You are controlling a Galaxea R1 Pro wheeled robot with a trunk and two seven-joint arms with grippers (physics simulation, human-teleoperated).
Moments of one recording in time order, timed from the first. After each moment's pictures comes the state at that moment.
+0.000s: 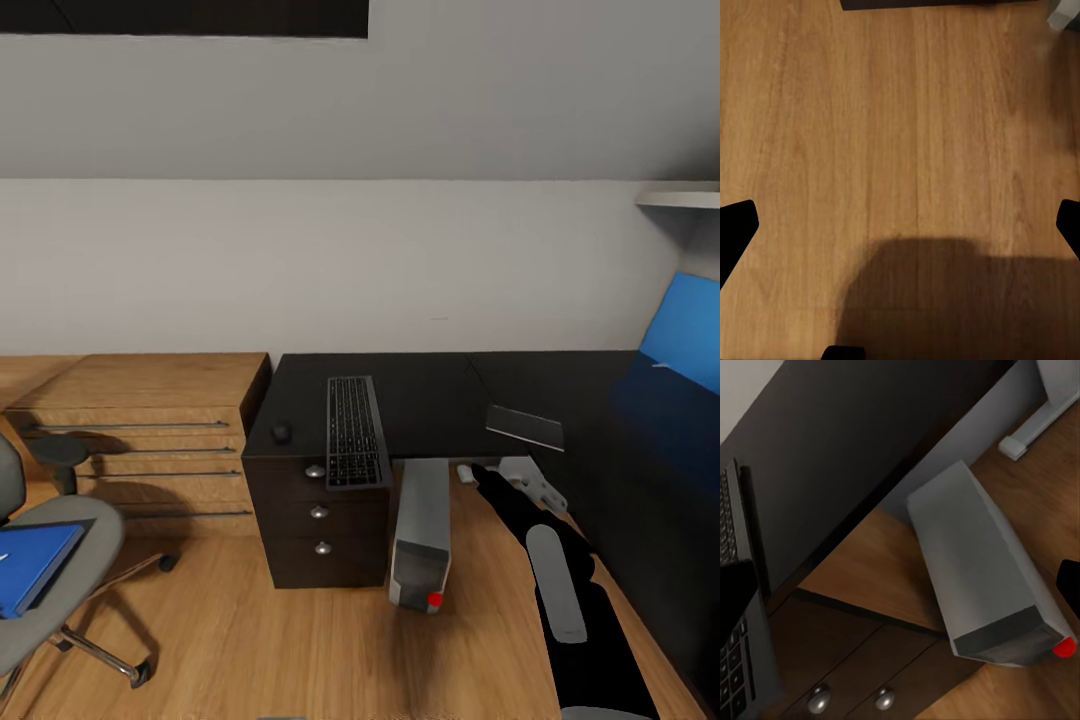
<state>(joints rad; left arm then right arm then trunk) -0.11 -0.09 -0.40 -0.65 0.25 -0.01 0.37 -0.41 0.11 -0.18 -1.45 -0.67 0.52 -0.37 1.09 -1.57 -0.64</state>
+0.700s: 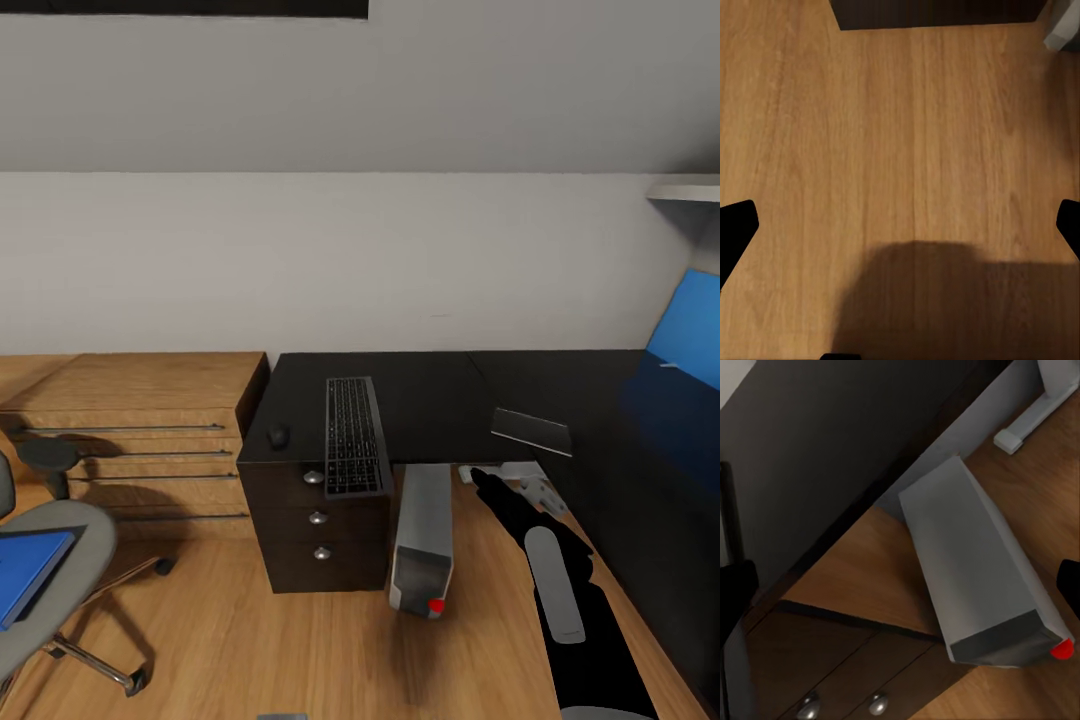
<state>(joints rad) -0.11 -0.09 -0.41 -0.65 0.25 -0.04 0.37 -0.41 0.11 -0.18 -1.43 -0.67 0.52 -0.38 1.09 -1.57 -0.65</state>
